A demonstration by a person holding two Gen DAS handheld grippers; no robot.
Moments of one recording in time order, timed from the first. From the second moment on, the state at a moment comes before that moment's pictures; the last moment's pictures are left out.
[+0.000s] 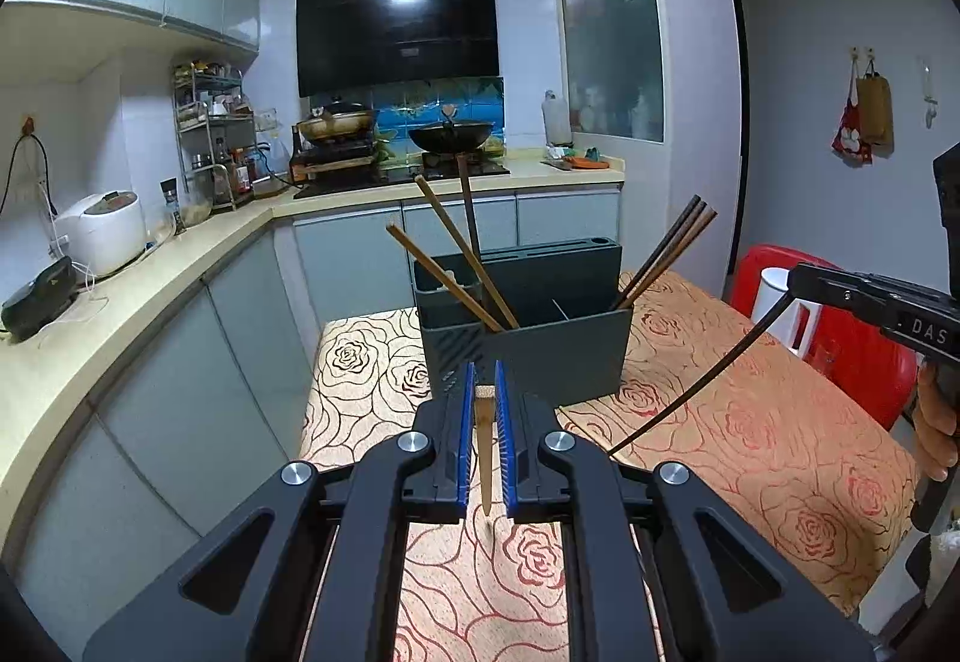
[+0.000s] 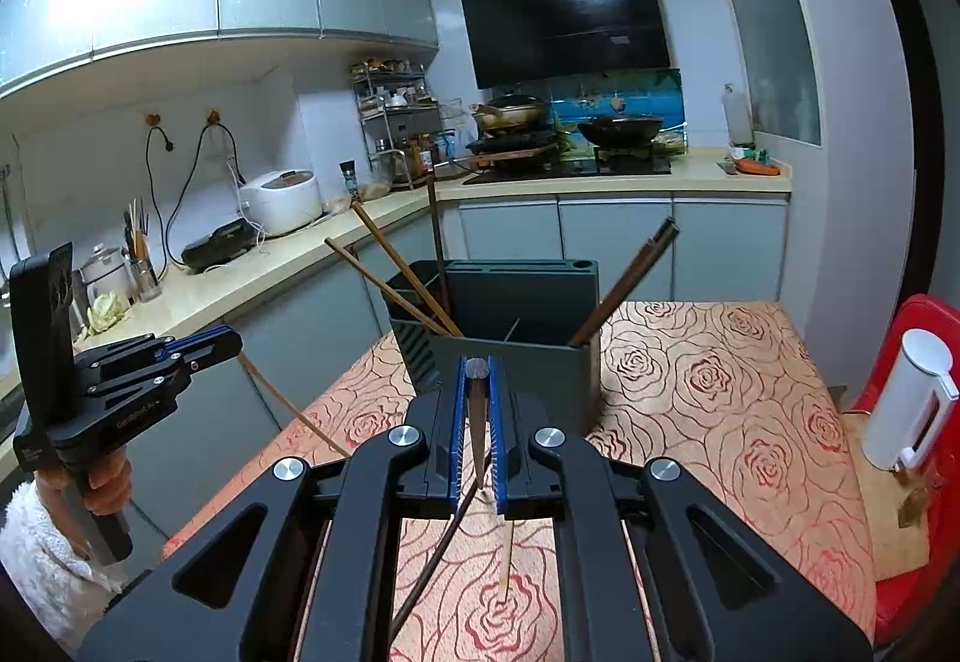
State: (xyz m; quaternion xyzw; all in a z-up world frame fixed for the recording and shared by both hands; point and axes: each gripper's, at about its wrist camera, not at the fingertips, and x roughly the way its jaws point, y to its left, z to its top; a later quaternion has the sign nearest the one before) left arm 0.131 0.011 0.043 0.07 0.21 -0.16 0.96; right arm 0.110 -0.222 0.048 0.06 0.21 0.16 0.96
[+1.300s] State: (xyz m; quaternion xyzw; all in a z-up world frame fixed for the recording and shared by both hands) left arm 0.224 -0.060 0.173 0.06 0.15 -0.19 0.97; right arm 0.192 -0.237 0.160 0.05 0.19 0.11 0.97
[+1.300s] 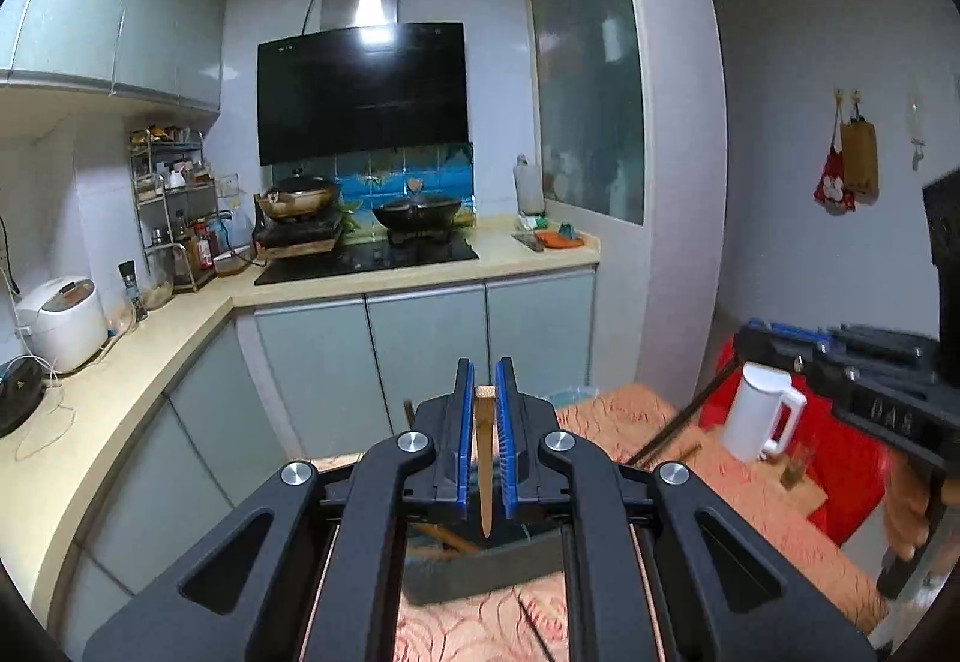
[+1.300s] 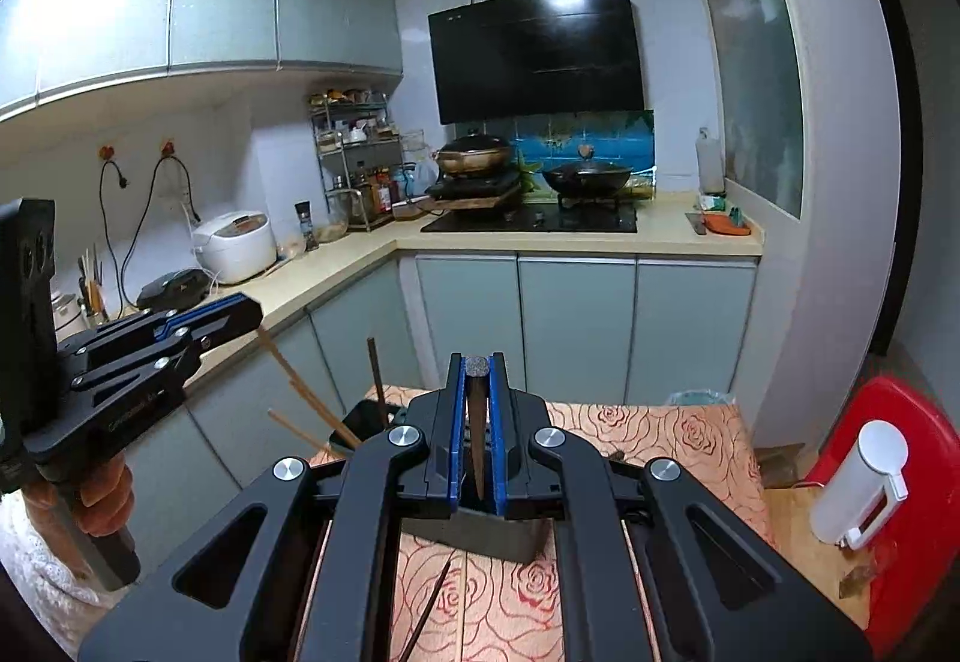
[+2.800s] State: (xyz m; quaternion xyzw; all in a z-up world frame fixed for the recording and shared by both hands) left arm 0.235 -0.020 0.095 0.01 0.21 -0.14 0.97; right arm 0.206 -0.227 0.119 0.02 0.22 0.09 0.97
